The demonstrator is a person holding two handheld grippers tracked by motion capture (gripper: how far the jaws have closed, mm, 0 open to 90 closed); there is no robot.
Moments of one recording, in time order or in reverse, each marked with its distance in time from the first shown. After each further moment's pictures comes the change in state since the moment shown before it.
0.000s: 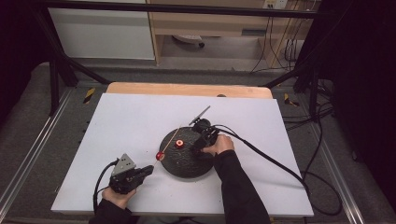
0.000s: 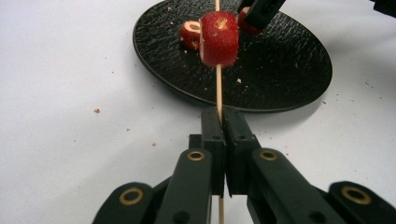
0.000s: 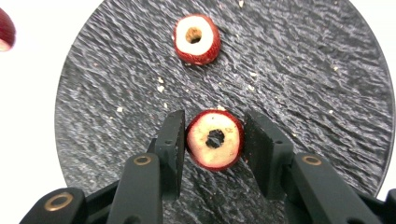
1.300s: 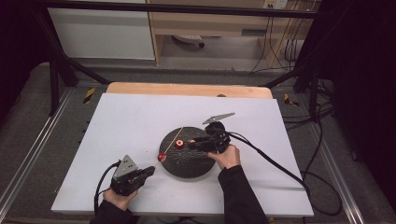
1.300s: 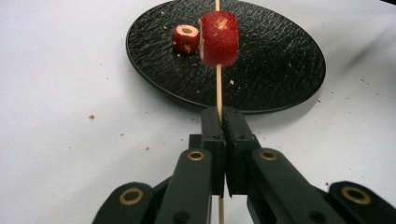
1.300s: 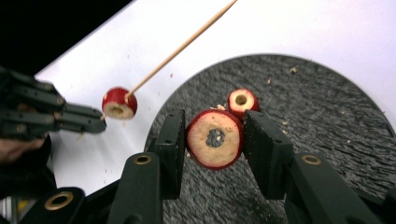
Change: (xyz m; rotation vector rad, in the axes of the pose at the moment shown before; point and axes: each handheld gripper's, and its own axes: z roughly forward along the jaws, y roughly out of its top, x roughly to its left) left arm -0.008 0.001 -0.001 -0.005 0.004 0.037; right arm 0.019 -0.040 -0.041 -0.435 0.119 0.070
